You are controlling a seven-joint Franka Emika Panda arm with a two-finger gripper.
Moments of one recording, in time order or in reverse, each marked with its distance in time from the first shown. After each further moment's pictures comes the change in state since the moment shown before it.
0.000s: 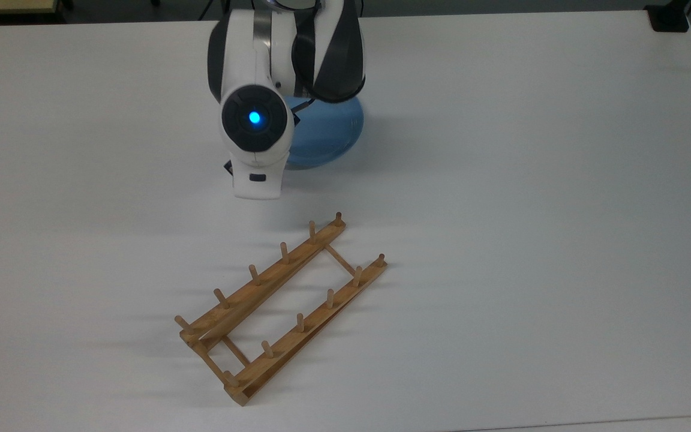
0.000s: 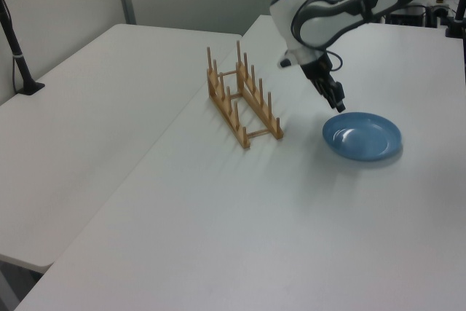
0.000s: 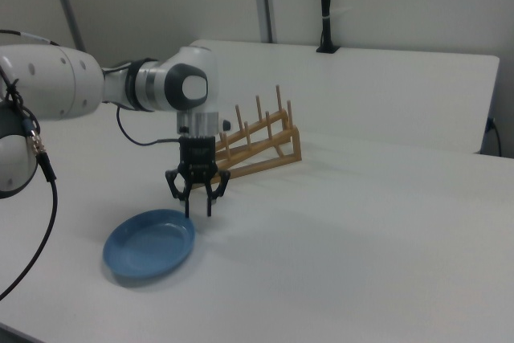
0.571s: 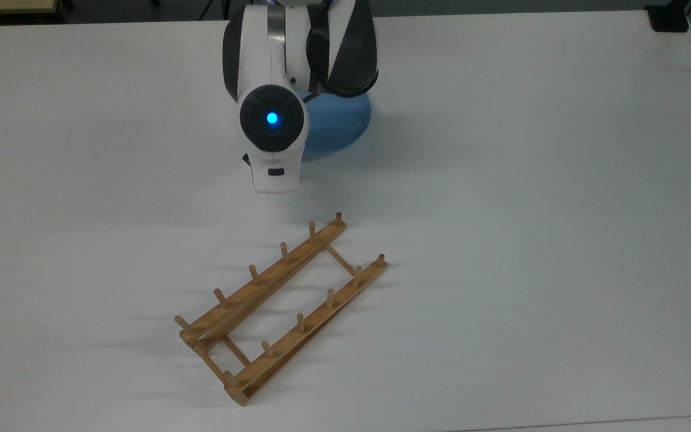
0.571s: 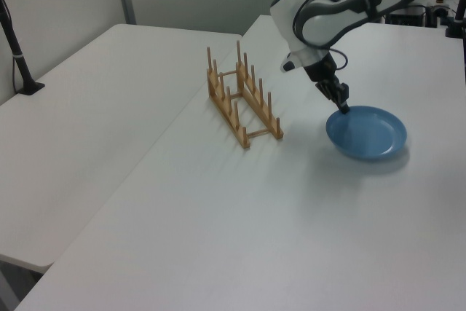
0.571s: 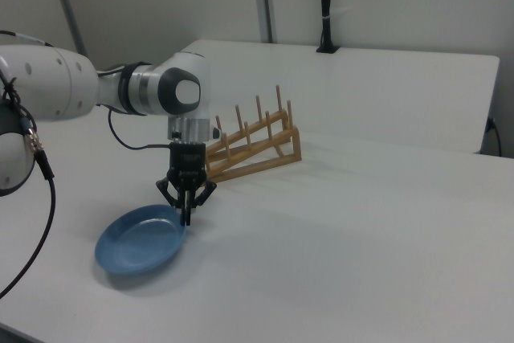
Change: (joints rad) arm 0.021 -0.010 0.008 -0.038 0.015 -0.041 -0.077
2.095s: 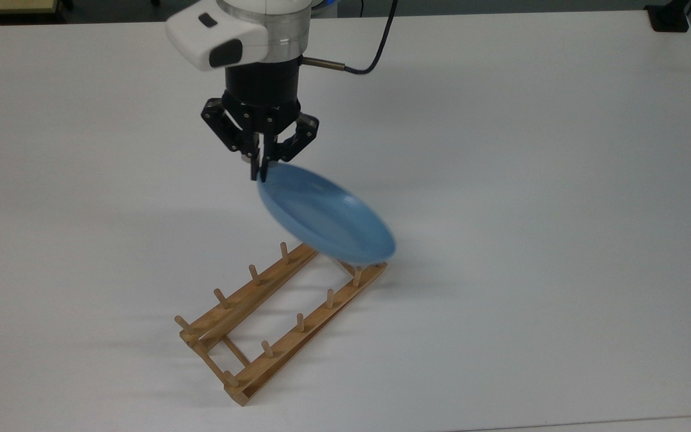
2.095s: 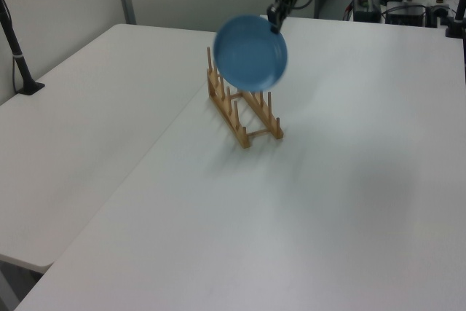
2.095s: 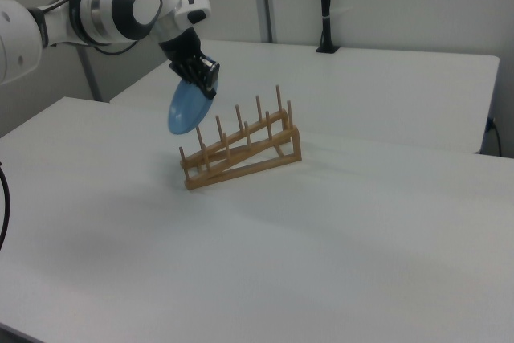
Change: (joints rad) arm 0.014 -0.217 0.005 0.094 -0.048 0.516 1.020
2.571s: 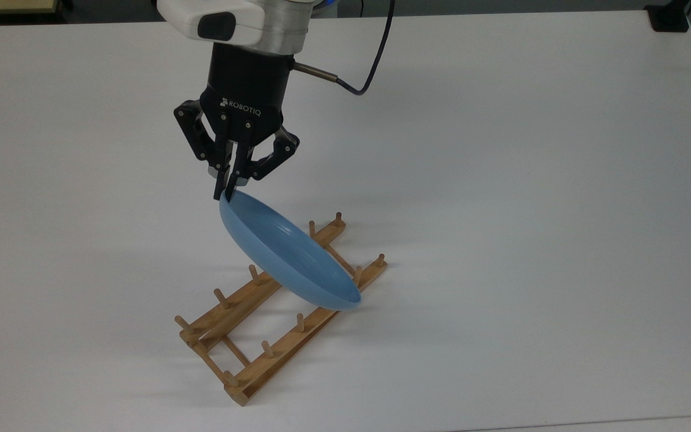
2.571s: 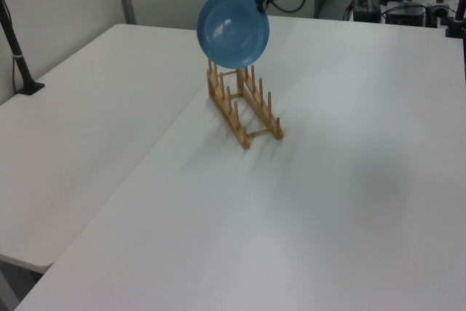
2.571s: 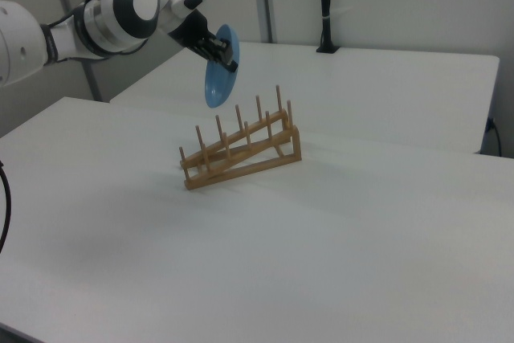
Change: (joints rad) arm -0.003 0.006 -0.004 -0.008 -0.250 0.238 0.252
